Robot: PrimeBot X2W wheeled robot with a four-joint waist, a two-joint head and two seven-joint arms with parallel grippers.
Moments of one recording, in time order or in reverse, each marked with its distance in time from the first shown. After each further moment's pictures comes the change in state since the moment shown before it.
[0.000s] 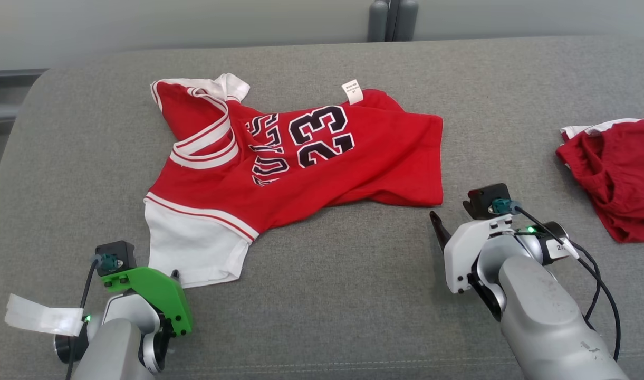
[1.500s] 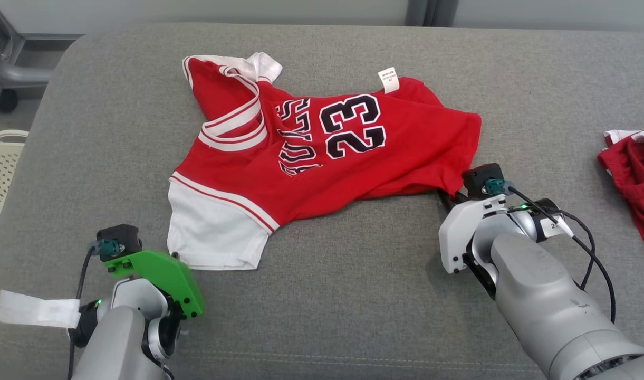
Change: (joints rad) left arm 0.027 -0.006 -0.018 -0.181 -0.081 0.016 0.065; right arm -0.247 0.001 0.154 0.384 0.102 0.000 -0.214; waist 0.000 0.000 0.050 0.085
